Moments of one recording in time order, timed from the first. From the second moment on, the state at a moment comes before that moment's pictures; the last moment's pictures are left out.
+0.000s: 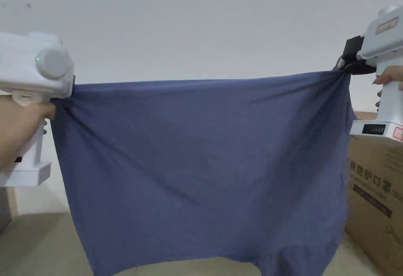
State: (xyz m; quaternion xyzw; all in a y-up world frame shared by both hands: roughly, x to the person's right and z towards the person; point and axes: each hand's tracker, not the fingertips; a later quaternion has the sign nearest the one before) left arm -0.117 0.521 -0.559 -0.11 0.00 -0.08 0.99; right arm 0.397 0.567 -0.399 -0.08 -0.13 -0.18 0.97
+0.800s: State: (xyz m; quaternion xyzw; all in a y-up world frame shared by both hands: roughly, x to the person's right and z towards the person) left arm -0.139 0.056 -0.524 -0.44 0.00 -0.07 0.90; right arm 0.404 0.105 -0.382 -0.46 -0.14 -0.25 0.84
